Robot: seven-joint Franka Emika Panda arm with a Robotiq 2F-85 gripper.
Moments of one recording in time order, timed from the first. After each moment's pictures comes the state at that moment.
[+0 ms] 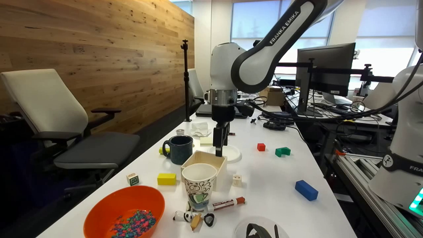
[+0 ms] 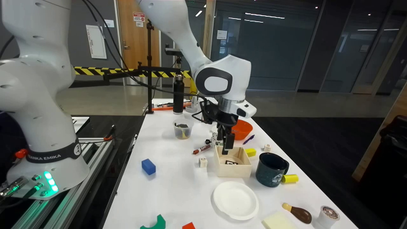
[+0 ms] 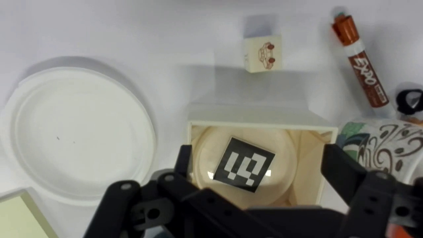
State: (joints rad) arm 0.03 0.28 0.01 -2.19 0.05 2.47 0.03
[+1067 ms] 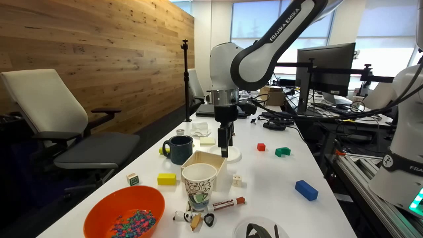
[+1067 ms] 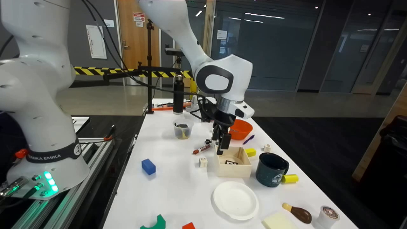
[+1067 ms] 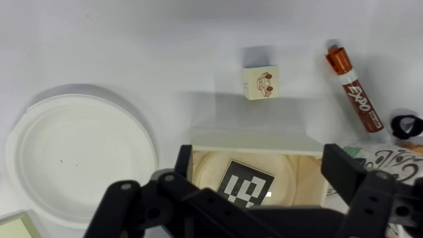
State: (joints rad) arm 0.03 0.27 0.01 -2.19 0.05 2.38 0.02
